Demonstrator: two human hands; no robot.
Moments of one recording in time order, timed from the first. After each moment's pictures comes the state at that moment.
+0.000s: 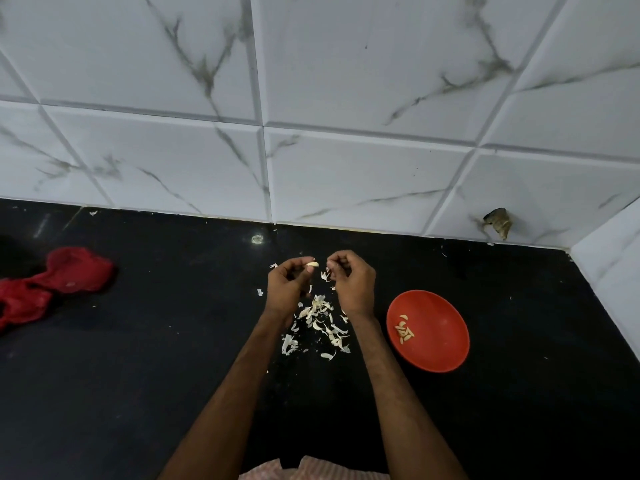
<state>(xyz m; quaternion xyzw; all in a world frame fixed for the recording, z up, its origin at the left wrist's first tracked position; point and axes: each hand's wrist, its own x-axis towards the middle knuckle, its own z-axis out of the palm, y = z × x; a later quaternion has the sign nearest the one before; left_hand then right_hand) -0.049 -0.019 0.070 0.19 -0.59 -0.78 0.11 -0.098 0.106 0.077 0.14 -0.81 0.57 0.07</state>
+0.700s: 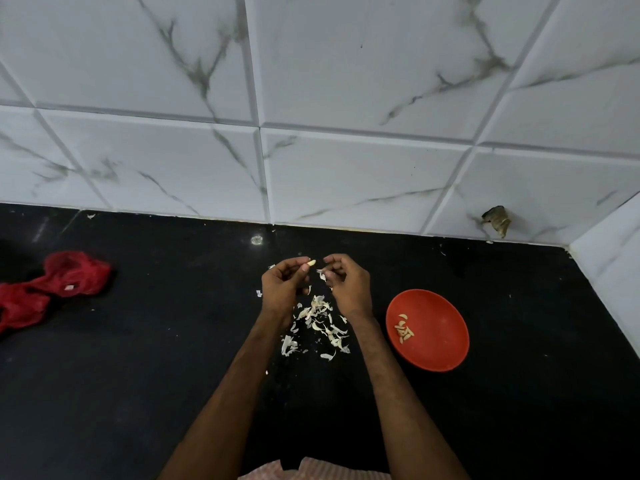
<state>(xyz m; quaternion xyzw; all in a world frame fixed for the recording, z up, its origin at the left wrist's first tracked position) -0.049 -0.023 0.068 0.21 -0.55 -0.80 0.13 -0.100 0.107 0.067 0.11 -0.83 0.55 -0.03</state>
